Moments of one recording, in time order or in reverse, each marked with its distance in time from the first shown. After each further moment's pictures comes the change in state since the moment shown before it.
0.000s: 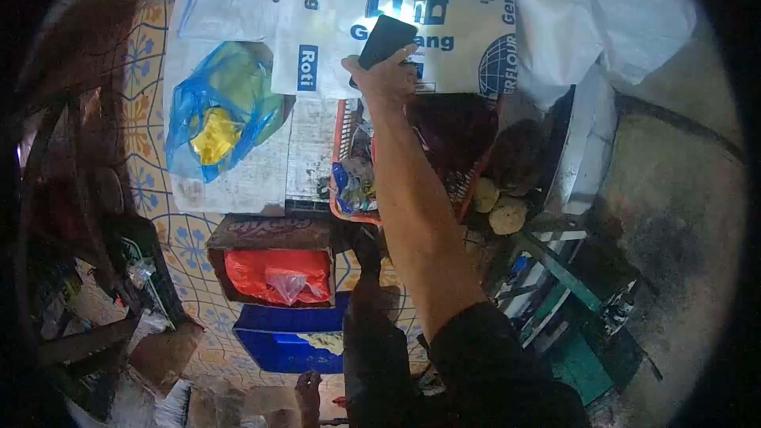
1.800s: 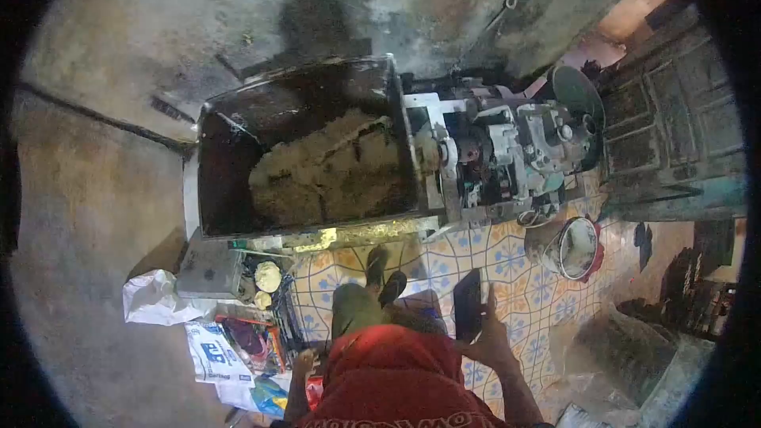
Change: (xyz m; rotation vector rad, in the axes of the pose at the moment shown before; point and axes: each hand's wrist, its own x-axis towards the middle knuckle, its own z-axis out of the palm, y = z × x) left_hand -0.285 0.051 0.276 1.228 -0.560 0.778; right_hand -0.973 0.829 -0.333 1.284 0.556 0.891
